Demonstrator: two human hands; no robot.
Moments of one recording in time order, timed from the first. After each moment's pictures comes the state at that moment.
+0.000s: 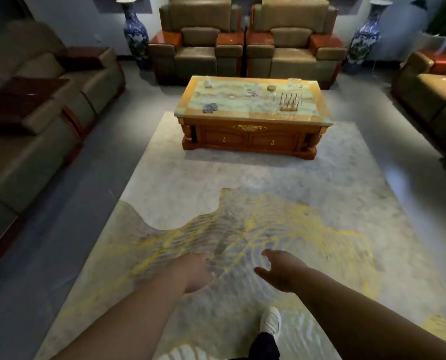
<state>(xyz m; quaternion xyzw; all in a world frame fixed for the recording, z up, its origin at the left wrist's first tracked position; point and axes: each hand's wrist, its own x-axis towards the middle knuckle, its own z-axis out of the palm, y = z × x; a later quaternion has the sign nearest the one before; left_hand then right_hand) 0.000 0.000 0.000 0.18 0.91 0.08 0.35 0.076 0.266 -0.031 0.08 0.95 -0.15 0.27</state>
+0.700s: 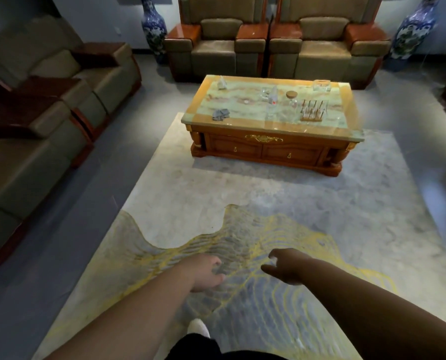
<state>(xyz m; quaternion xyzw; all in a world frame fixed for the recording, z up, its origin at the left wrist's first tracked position) -0.197 0.143 -0.017 0.16 0.90 0.07 0.39 -0.158 0.424 -0.037 0.03 0.93 -0.12 0.35</state>
